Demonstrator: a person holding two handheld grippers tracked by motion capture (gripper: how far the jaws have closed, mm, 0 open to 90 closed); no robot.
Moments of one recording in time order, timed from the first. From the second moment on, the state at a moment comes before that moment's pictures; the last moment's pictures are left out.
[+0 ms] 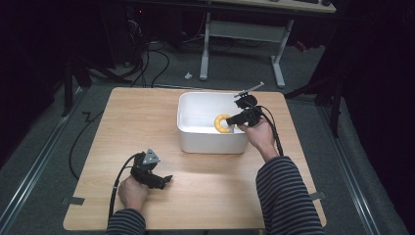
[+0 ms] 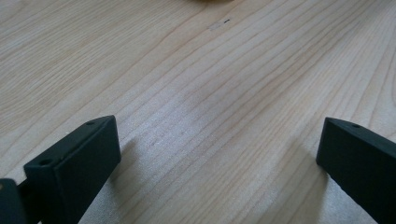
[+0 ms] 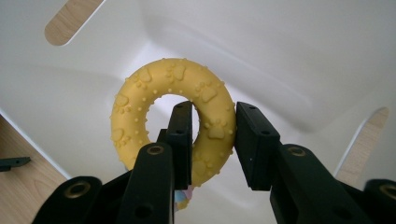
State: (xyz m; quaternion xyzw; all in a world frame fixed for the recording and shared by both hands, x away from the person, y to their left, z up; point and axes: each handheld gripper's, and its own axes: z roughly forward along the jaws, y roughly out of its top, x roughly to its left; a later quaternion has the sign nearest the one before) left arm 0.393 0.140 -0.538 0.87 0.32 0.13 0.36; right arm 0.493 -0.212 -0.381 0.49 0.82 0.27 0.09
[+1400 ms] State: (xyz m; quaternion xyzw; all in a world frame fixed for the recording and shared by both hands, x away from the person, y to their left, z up) left arm 0.393 0.140 -0.538 0.87 0.32 0.13 0.36; right arm 0.438 -0.273 -0.359 0.49 0.79 0.35 0.14
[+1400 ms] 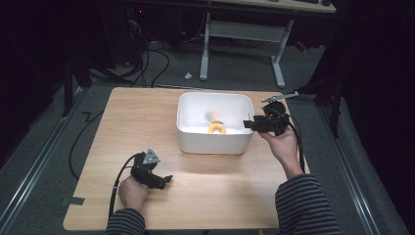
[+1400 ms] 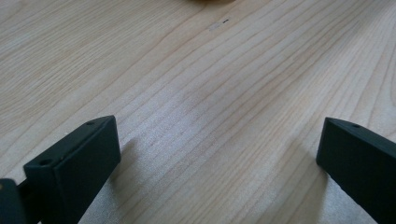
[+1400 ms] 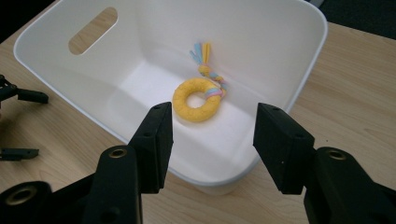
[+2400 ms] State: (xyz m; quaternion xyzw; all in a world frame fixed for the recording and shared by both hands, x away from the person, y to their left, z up) left arm 0.393 0.140 -0.538 0.87 0.32 0.13 0.36; right arm 0.364 -0.317 -0.360 0.48 0.78 0.36 0.19
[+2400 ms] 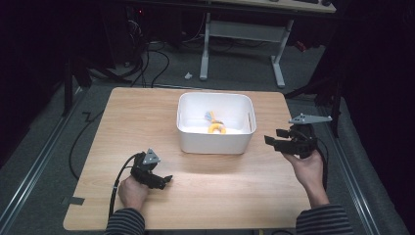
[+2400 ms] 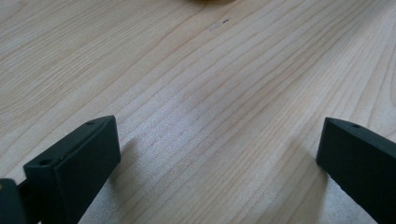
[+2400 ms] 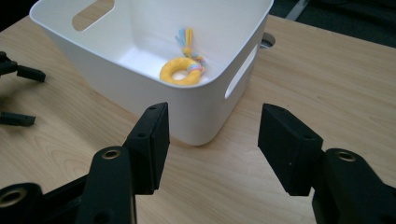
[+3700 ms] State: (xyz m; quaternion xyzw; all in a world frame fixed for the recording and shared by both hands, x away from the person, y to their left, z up) left arm 0.393 0.140 -0.538 0.87 0.32 0.13 0.36; right arm 0.327 -0.336 -0.439 0.52 0.76 0.36 0.16
